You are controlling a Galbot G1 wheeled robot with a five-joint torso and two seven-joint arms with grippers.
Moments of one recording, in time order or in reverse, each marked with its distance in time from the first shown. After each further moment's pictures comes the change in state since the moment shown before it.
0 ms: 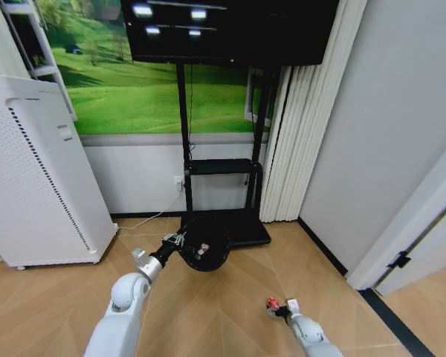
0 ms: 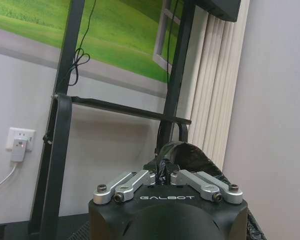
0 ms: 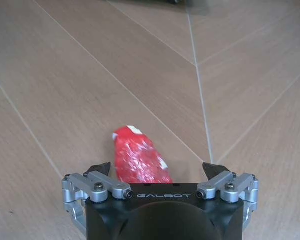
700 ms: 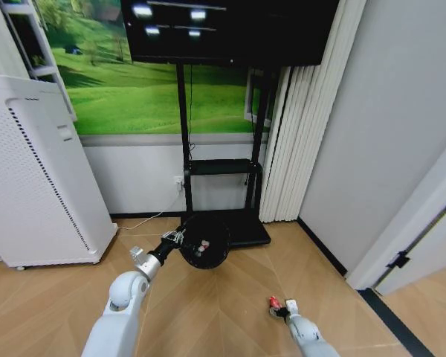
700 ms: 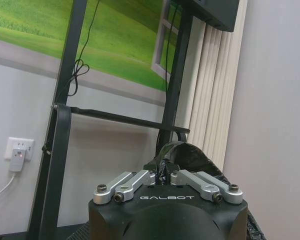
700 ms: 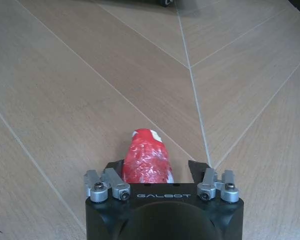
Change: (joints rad) left arm -0.006 0.010 -0.002 -0.024 -0.023 0.002 -0.008; right arm 0.033 0.026 -0.004 -0.065 0.003 -0.003 0.078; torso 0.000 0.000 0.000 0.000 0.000
